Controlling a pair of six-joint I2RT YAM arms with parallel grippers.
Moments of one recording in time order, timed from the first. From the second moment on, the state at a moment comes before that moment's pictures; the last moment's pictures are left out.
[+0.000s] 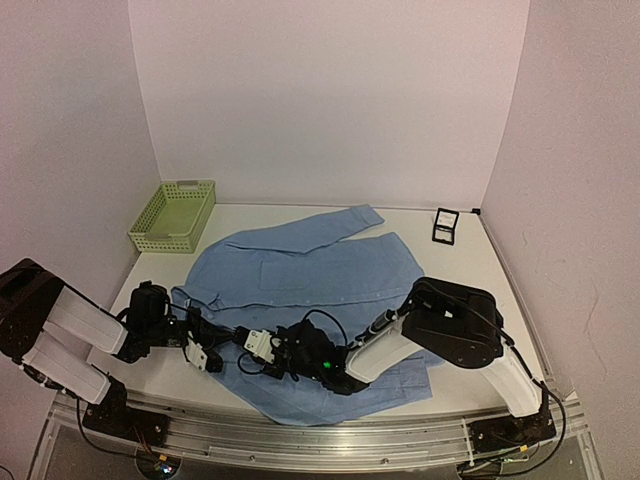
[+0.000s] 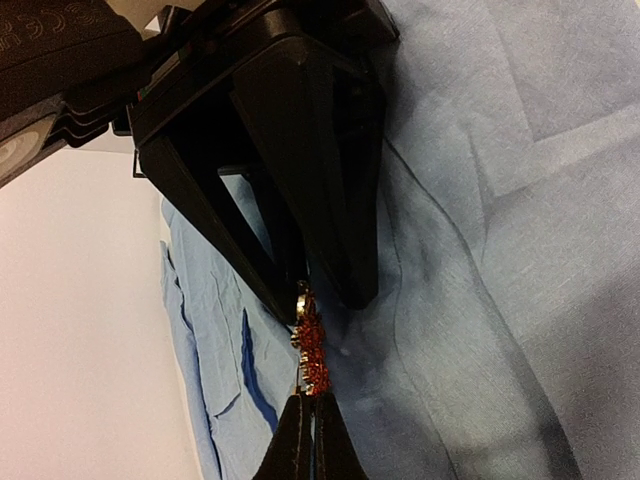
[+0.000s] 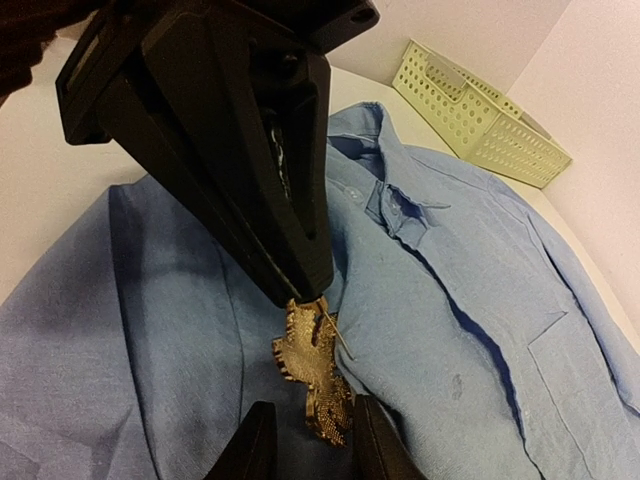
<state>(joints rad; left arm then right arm) -0.39 1.40 0.17 0.64 0.71 1.72 1.23 2.38 1.25 0.82 0.15 -0.40</state>
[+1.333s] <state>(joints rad) -0.39 1.43 0.17 0.66 0.70 1.71 1.23 2.43 1.39 0.73 0.16 -0.39</state>
